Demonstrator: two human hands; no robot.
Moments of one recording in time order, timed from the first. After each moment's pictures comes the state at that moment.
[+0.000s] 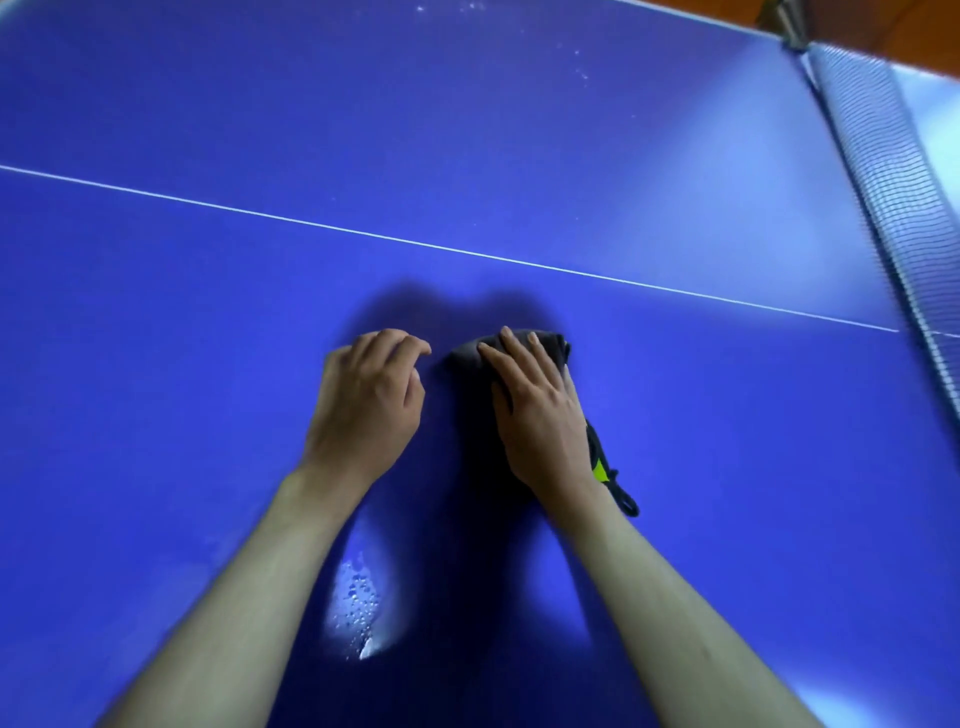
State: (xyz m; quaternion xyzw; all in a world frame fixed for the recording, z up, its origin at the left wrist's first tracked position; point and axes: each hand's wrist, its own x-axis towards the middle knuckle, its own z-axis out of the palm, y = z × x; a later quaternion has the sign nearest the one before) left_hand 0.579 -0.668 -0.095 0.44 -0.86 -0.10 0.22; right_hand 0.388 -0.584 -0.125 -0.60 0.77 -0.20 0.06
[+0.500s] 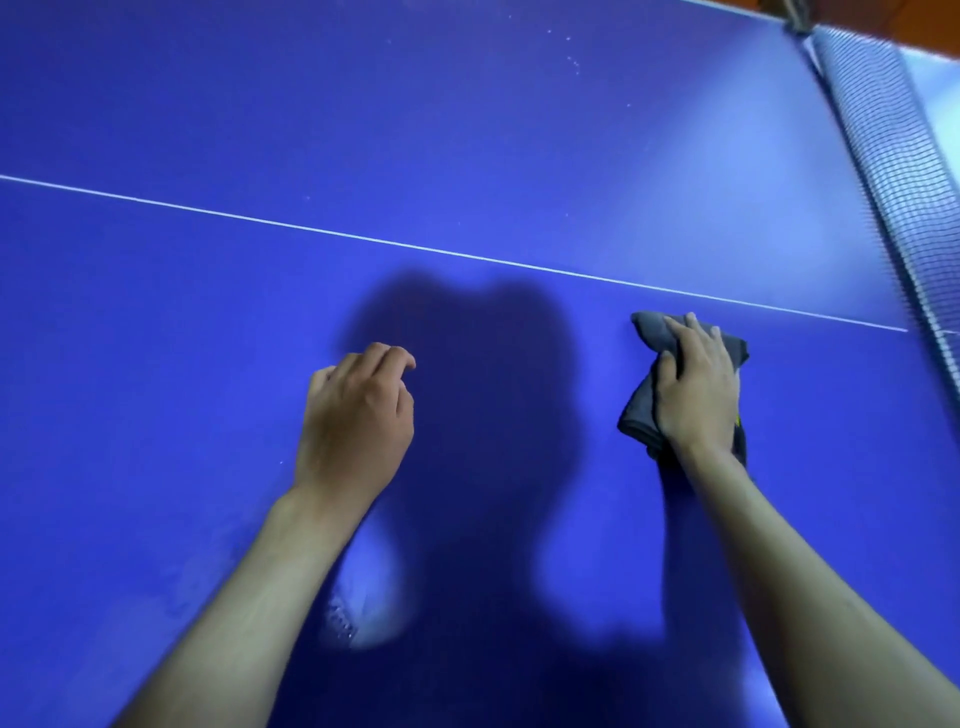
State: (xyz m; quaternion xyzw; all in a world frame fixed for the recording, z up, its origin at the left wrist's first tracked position) left_hand 0.560 -0.663 -0.104 0.49 -0.84 -0.11 0.20; right_hand 0.223 -0.563 -0.124 -0.38 0.90 -0.23 0.03
